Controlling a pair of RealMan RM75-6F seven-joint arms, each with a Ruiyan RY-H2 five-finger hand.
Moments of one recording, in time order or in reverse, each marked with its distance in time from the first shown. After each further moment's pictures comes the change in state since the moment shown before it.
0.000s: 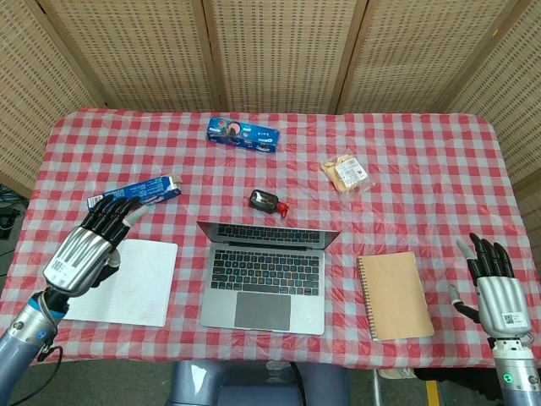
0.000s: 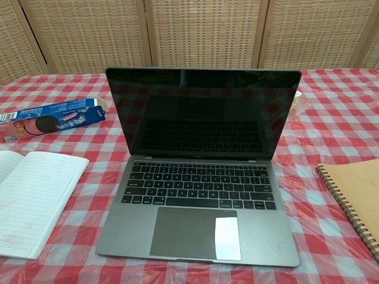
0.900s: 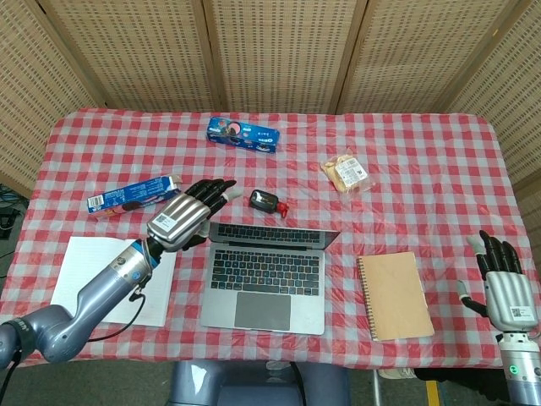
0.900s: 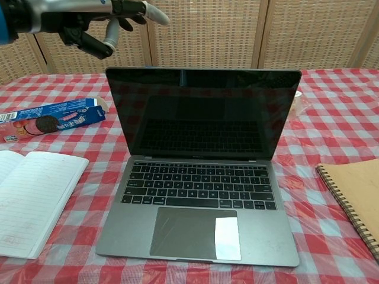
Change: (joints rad) left arm -0.449 -0.156 -0.155 -0.012 -0.526 -0.454 0.163; right arm 0.016 -0.007 0.020 0.059 0.068 -0.061 0.068
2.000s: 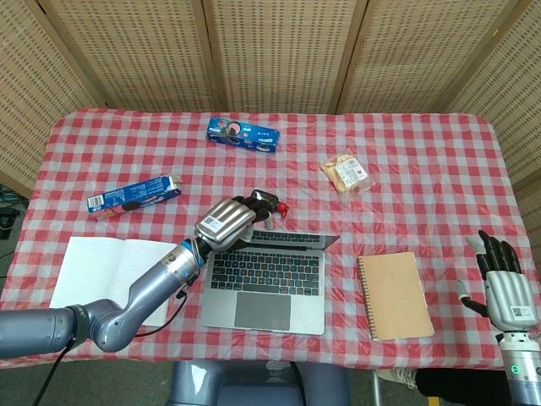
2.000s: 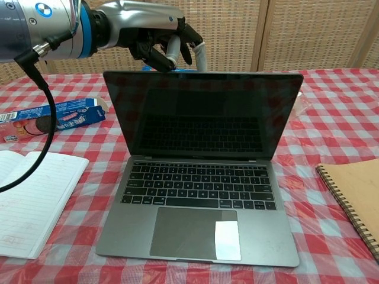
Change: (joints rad) left arm -0.218 -0.154 0.024 0.033 -0.273 0.007 0.115; right arm 0.003 0.009 -0.003 0.001 -0.006 -0.002 0.035
